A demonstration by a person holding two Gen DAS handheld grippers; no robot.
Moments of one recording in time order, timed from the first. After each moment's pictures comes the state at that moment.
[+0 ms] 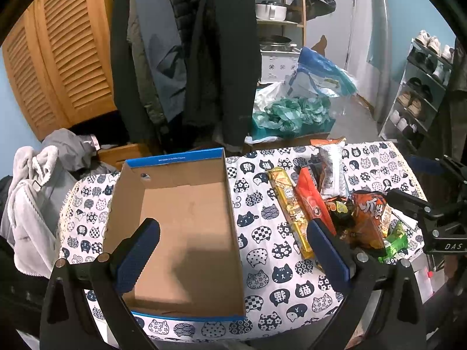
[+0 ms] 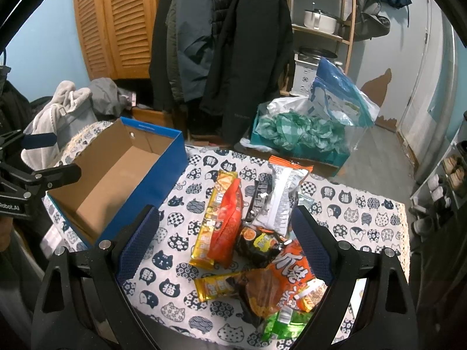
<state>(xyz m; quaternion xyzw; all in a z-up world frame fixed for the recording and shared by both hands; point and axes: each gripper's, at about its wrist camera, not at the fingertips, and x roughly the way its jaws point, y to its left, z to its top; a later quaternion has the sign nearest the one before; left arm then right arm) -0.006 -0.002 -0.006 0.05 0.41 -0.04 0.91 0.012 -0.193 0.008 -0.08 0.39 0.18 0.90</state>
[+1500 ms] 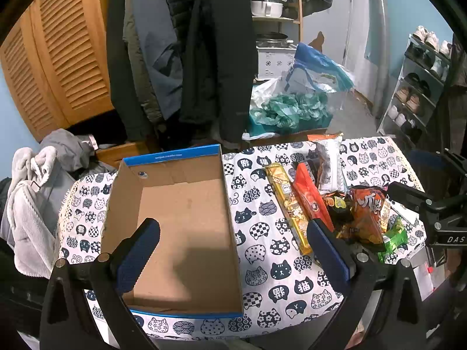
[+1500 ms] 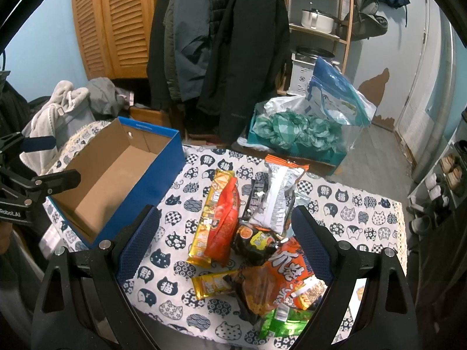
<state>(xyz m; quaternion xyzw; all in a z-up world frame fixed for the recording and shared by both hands) -0.008 -0.005 -0.008 0.04 0.42 -0.04 0.91 0.012 -0.199 0.009 -0.08 0.39 0.18 0.90</state>
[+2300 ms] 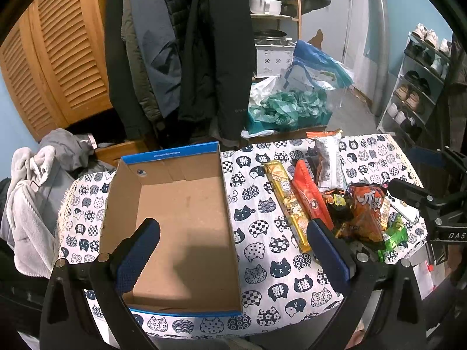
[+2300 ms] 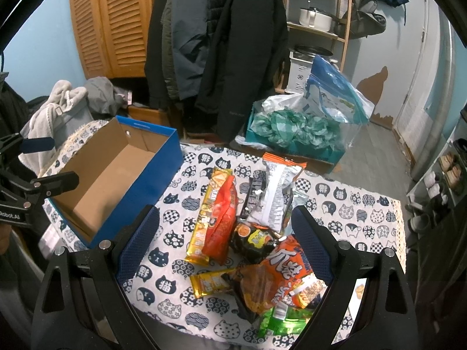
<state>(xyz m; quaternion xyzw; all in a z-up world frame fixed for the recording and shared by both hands) -0.009 -0.006 -0.009 0.04 0.42 -0.04 0.91 0.012 -0.202 0.008 -0.08 0.39 0.18 0.90</state>
